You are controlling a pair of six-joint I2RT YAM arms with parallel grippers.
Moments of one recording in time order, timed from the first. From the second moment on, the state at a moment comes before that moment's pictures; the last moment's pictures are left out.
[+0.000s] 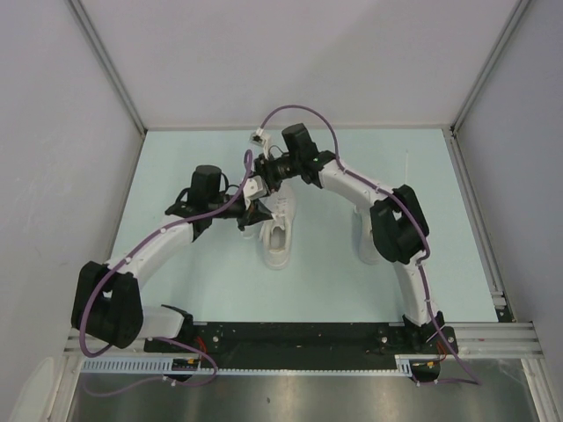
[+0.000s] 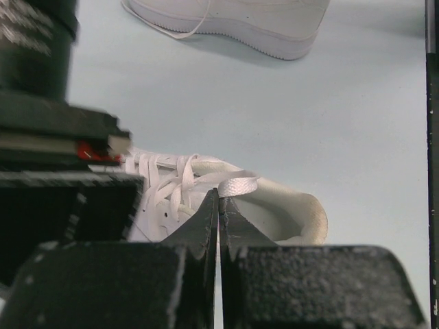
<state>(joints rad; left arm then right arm) -0.36 1.32 0.87 -0.14 0.90 0.49 0.66 2.17 1.81 -0.20 -0.95 0.19</state>
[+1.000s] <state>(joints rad) -0.31 1.41 0.88 0.01 0.85 0.33 0.55 1.89 1.66 -0.53 -0.95 -0.02</state>
